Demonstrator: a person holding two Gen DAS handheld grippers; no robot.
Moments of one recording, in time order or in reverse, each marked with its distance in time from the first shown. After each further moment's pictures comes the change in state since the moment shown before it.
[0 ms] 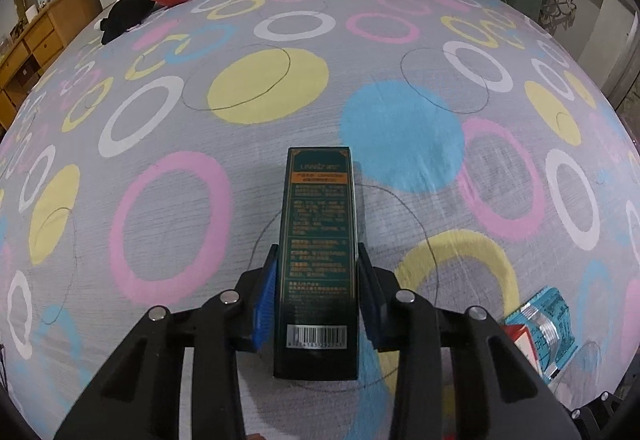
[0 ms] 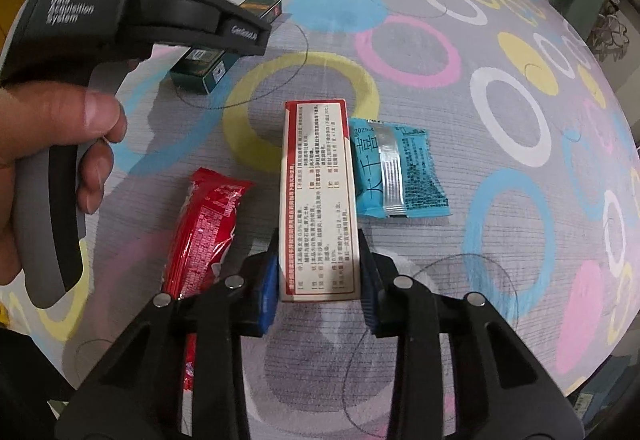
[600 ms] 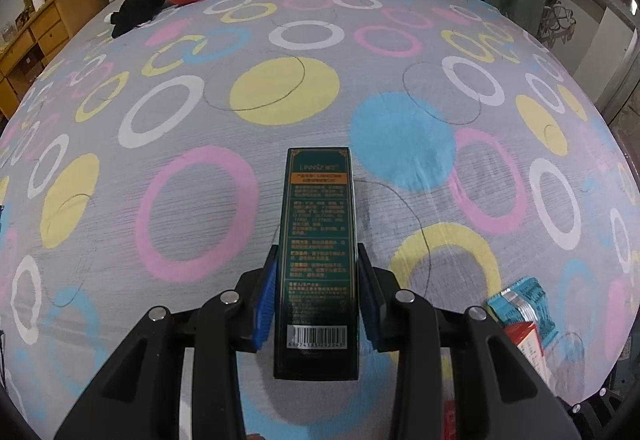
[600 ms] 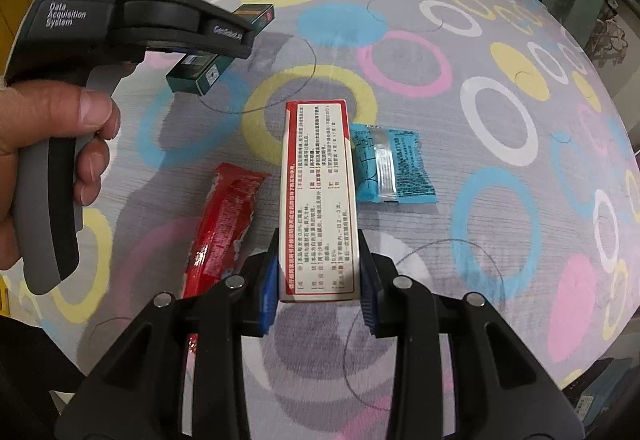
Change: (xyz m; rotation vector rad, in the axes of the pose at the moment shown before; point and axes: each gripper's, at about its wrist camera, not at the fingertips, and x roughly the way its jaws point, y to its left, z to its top) left arm -0.027 0.015 -0.005 -0.036 -0.010 -0.024; right arm -0.032 -0.007 -0.019 -0.010 -0.036 0.018
